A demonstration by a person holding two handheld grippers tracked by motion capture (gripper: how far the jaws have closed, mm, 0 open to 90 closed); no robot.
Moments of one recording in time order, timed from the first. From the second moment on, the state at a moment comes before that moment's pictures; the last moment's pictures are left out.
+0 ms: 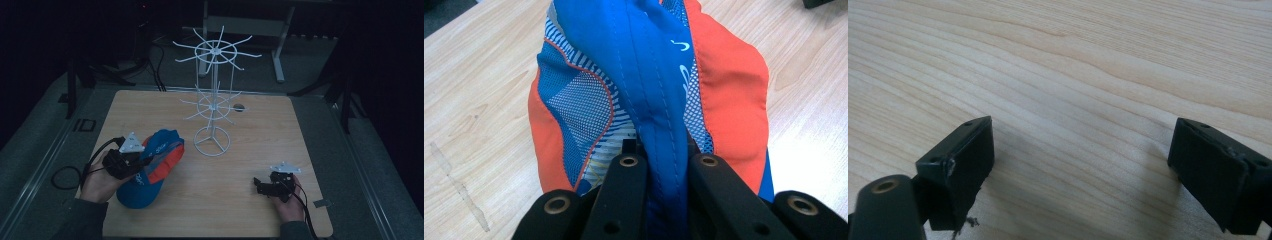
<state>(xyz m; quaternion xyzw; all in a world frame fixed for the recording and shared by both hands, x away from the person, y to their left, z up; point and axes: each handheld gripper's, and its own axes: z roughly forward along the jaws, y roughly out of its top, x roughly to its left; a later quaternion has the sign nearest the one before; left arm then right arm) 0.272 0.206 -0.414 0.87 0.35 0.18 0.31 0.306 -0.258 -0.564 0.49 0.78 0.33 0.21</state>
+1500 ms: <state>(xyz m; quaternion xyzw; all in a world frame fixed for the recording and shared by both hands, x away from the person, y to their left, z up) 0.273 0.216 -0.389 0.84 0.35 0.22 0.36 0.306 -0.258 -0.564 0.49 0.78 0.33 0.21</state>
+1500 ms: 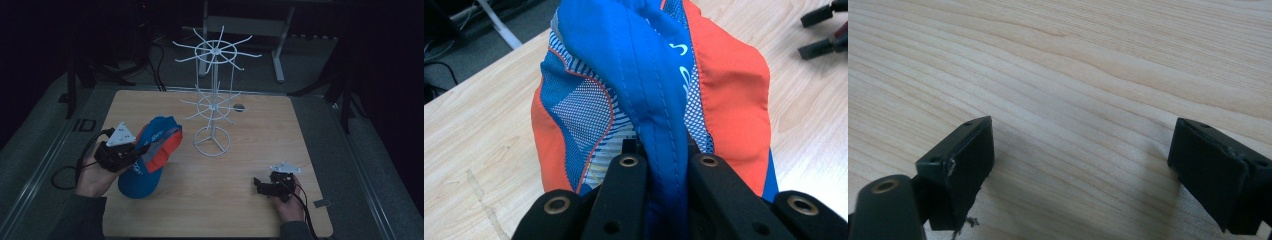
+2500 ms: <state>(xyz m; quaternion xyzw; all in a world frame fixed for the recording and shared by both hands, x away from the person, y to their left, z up) 0.281 0.221 -0.381 0.81 0.36 0.22 0.40 0.307 -0.258 -0.564 0.49 0.78 0.33 0.21</state>
